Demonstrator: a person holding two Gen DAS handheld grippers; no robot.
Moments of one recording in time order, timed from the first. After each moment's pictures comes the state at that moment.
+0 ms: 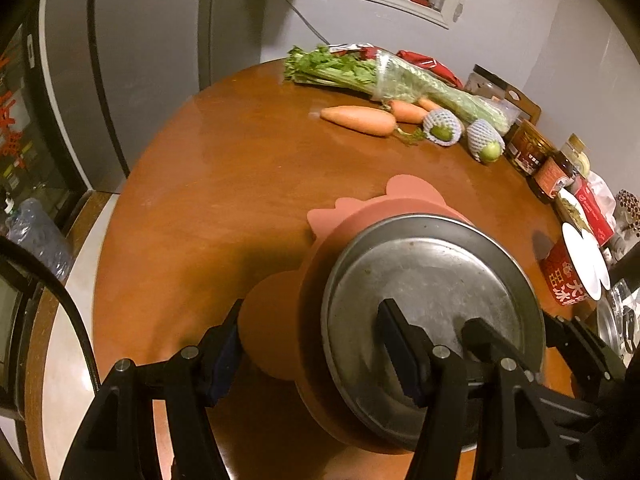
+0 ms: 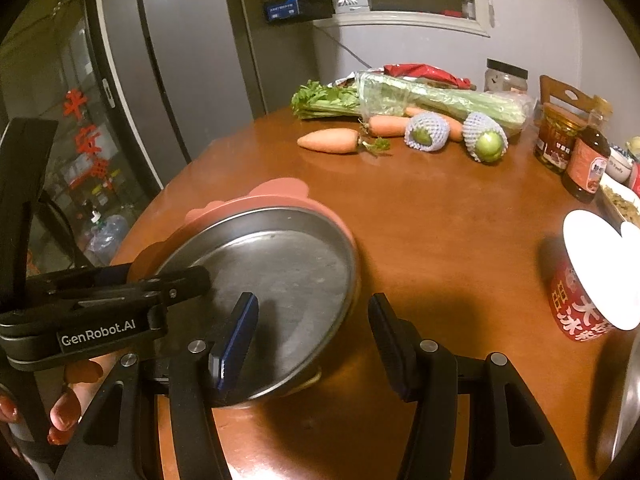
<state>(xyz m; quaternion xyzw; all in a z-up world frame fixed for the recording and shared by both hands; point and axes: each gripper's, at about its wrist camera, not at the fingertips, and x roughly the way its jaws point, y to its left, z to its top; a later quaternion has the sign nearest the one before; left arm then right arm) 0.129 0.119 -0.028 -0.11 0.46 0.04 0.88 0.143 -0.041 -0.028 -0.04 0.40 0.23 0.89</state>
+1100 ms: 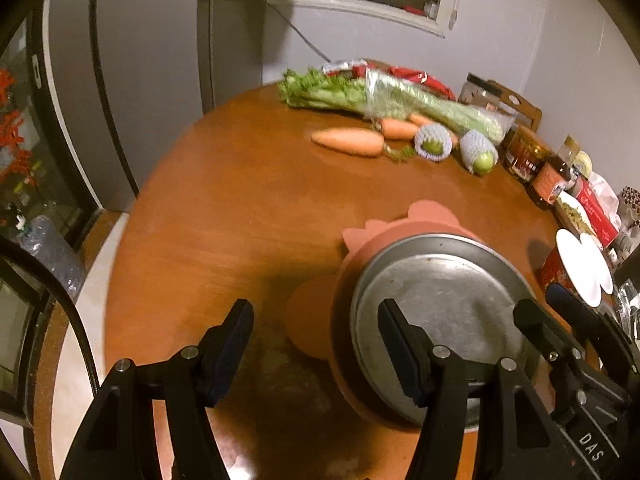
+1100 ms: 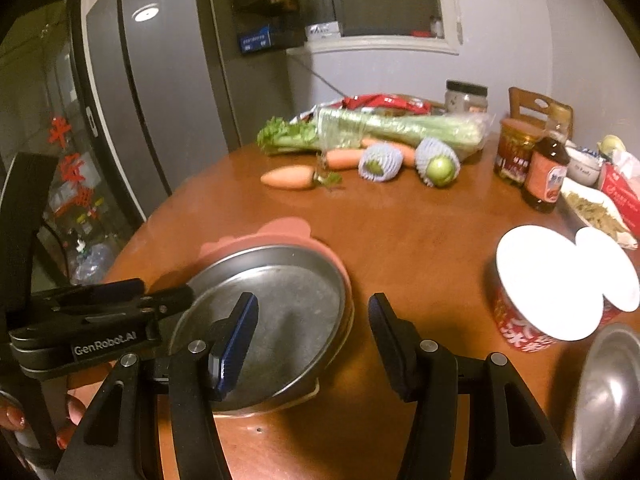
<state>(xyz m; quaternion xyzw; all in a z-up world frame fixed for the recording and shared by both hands) 0.121 0.103 -0.006 -0.09 0.43 0.06 0.90 0.137 -0.079 -0.001 -0.02 0.35 0.19 0.92</state>
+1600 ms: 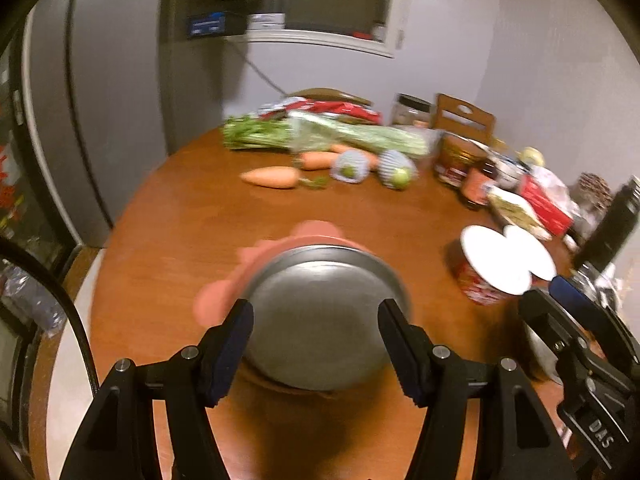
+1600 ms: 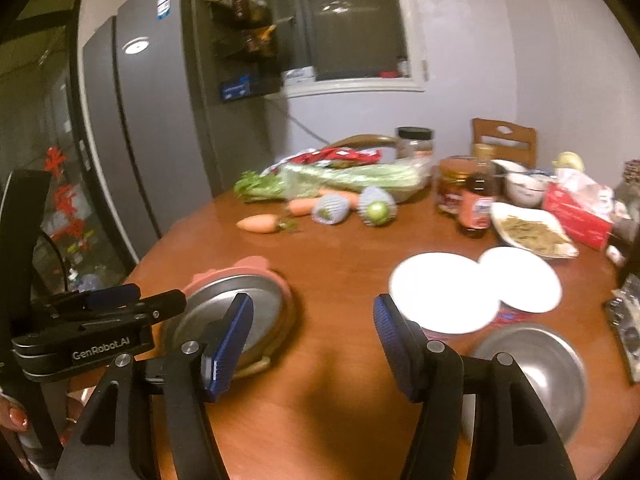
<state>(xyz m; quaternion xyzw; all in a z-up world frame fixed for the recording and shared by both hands) 0.084 0.025 0.043 -0.07 0.39 -0.01 0.92 0.079 -0.149 0.056 0.00 0.29 0.15 0.95</state>
